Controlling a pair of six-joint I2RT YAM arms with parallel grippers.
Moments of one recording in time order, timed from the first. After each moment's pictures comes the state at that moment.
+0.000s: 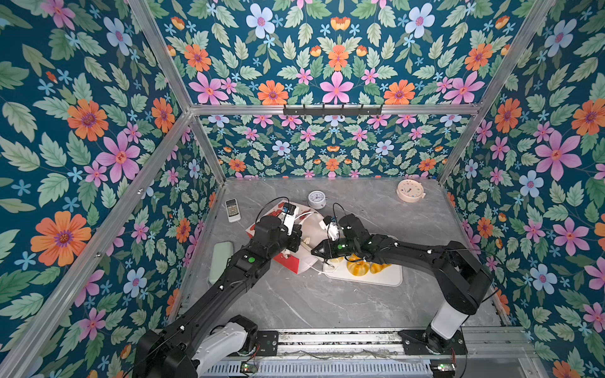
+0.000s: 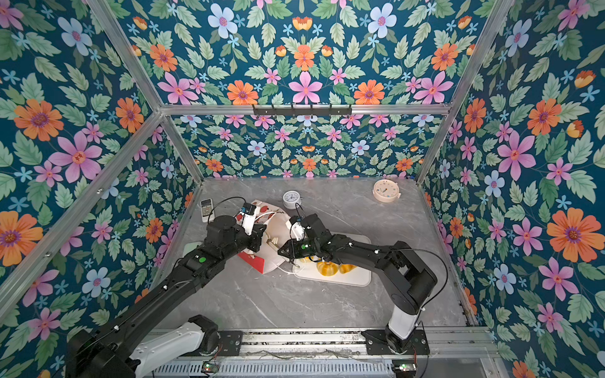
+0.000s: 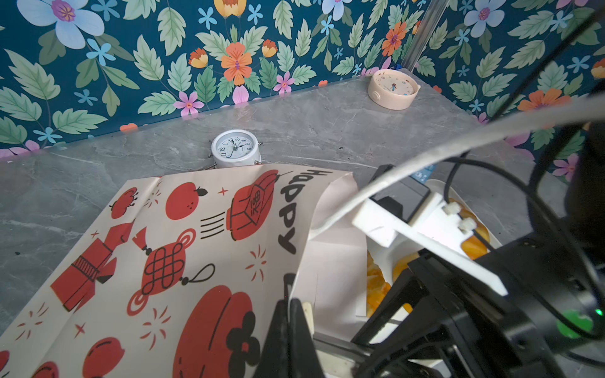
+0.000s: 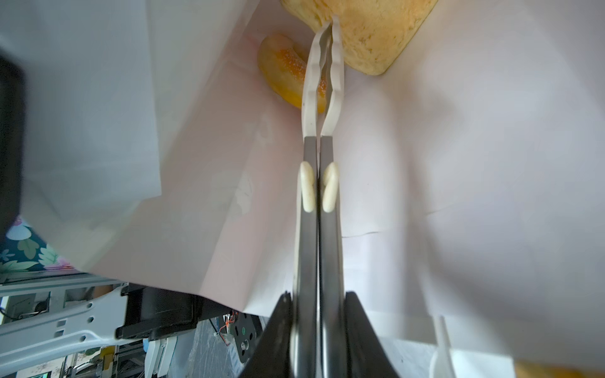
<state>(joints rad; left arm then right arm) -0.53 1.03 0.77 -0.19 0.07 -0.08 0.76 1.71 1.02 0.06 -0.54 0.65</state>
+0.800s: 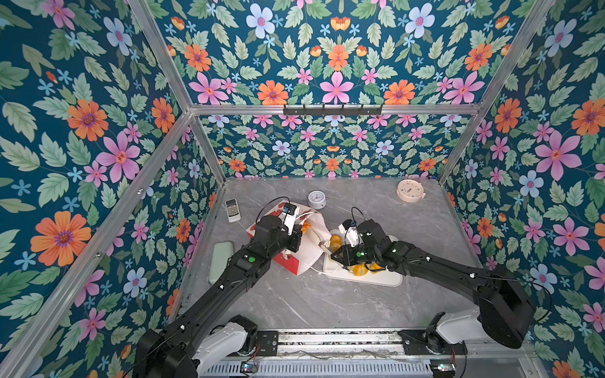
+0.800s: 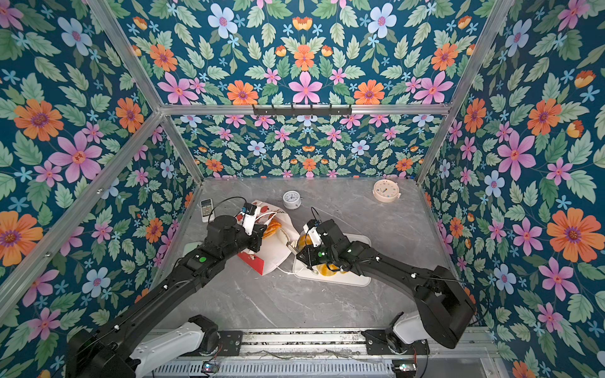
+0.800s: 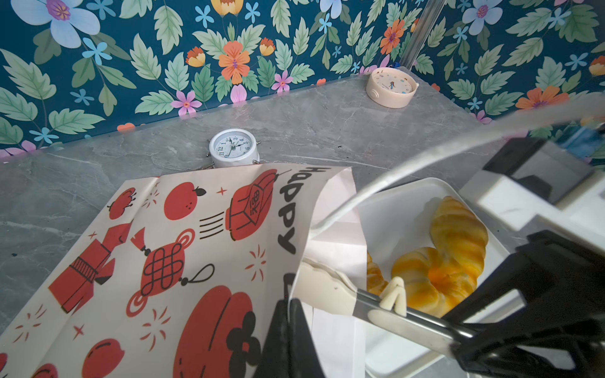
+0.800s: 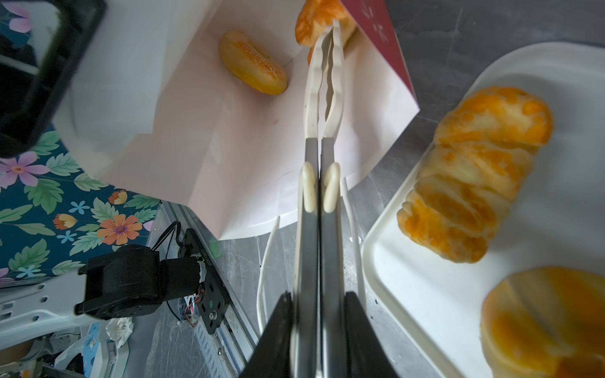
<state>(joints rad) -0.53 1.03 0.77 -0.19 0.07 -0.07 0.75 1.40 0.88 -0.17 -0.39 0.56</state>
